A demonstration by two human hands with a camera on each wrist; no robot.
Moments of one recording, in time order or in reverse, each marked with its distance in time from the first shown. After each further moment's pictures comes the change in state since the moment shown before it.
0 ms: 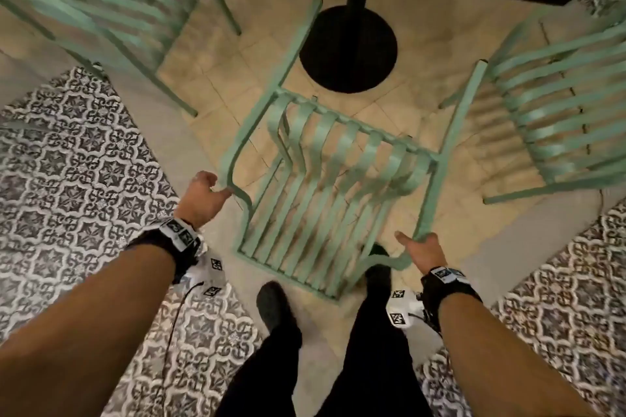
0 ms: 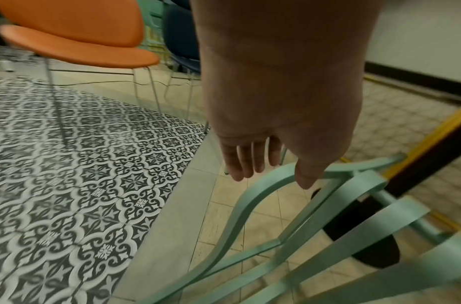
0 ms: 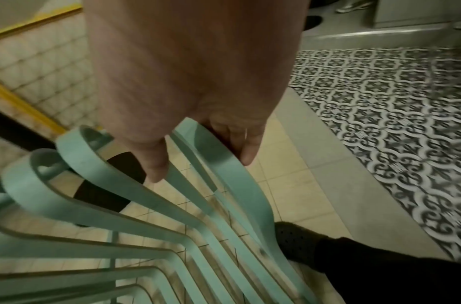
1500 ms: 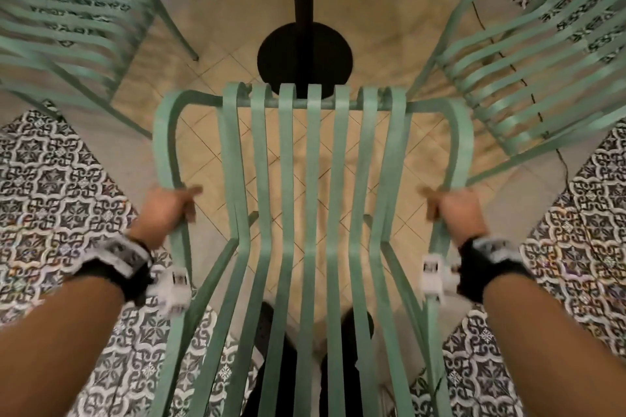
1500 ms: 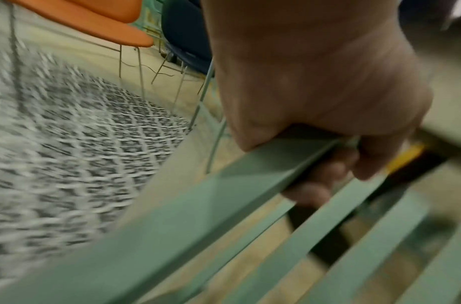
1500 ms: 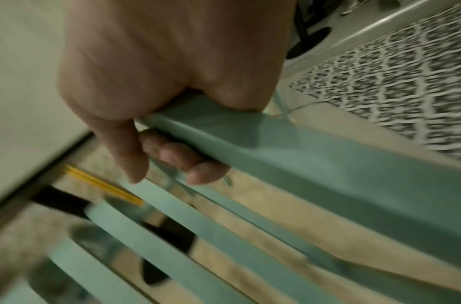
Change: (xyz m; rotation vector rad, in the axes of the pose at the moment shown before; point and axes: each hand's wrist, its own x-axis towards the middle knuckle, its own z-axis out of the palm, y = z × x) left_hand -0.037 0.023 0.000 -0.314 -0.039 0.078; right_hand -0.012 -0.003 -0.092 0.302 0.162 -0.337
